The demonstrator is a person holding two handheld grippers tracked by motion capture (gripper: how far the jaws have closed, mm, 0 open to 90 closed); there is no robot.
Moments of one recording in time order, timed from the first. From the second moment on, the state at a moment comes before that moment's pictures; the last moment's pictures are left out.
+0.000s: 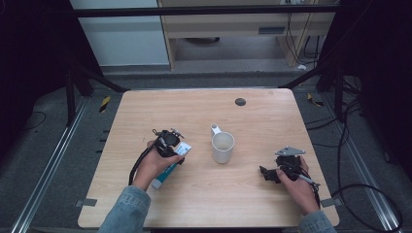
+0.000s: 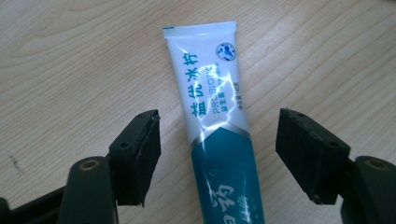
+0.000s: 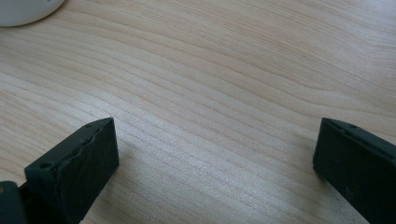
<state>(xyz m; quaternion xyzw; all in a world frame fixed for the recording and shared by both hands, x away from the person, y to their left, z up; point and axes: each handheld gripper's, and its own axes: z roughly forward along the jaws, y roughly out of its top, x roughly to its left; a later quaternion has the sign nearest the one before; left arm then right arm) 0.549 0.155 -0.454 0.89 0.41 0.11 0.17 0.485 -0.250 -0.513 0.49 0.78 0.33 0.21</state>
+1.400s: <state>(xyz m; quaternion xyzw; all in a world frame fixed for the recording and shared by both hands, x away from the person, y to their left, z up) 0.566 0.151 -0.467 0.89 0.43 0.08 0.15 0.485 -0.250 -0.513 0.49 0.78 0.33 0.21</state>
